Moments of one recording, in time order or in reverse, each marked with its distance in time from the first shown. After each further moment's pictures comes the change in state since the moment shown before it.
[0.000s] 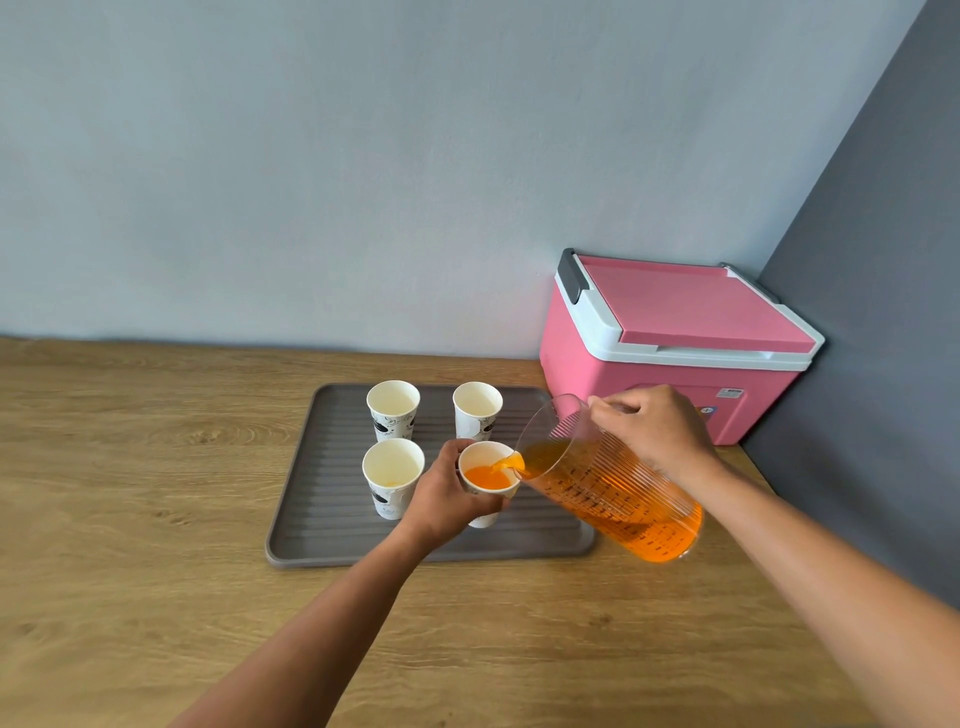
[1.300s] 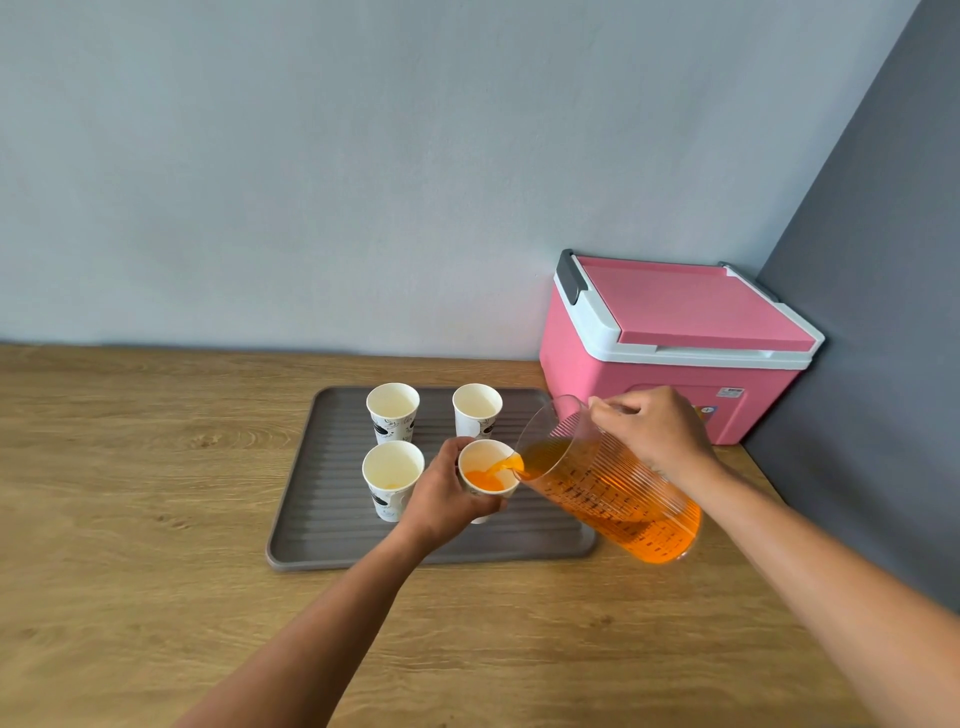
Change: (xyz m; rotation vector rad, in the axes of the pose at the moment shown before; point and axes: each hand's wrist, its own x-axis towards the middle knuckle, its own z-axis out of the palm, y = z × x) left_hand -0.001 0.005 -0.003 0.052 0.022 0.032; right_hand -0.002 -0.001 0.000 0.052 0.008 0.023
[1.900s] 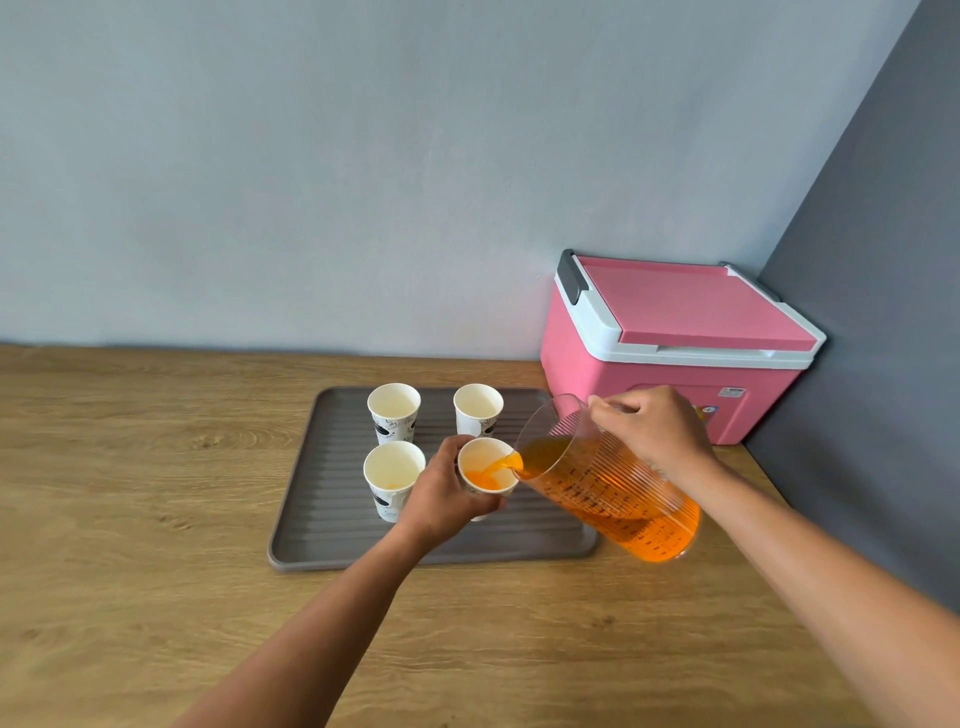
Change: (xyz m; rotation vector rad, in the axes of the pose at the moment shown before) left_hand 0.001 -0.002 -0.002 0.004 0.002 0.009; right_hand 0.001 -0.002 0.001 0.017 0.011 0.003
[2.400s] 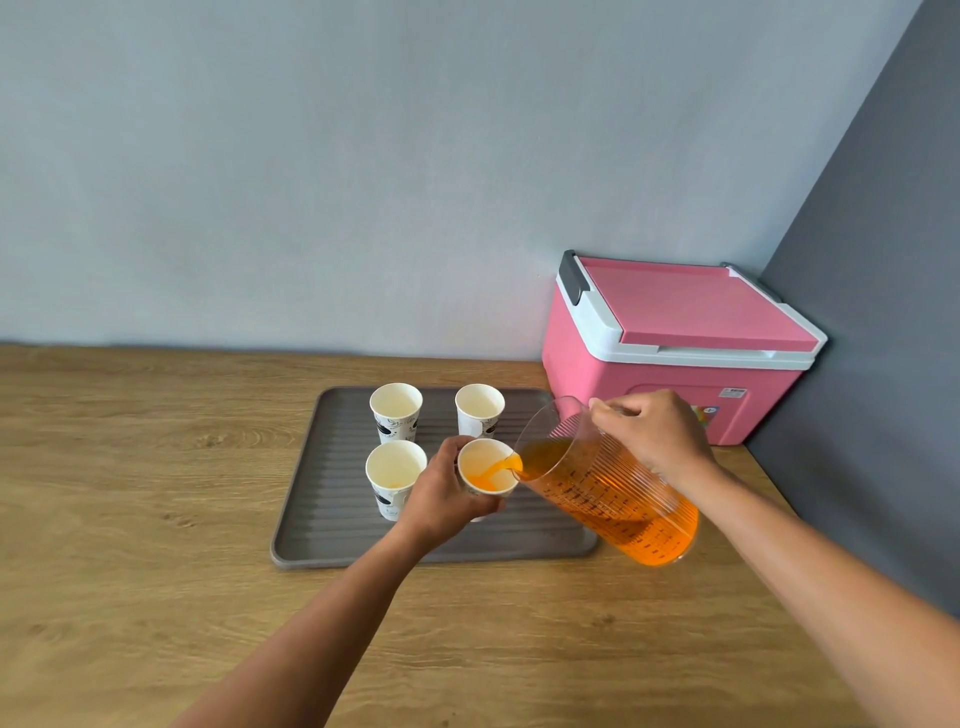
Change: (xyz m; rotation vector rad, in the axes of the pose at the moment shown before) left_hand -0.002 -0.002 0.000 0.009 0.015 0.009; right_hand -0.004 0.003 0.001 0.033 -0.019 -0.003
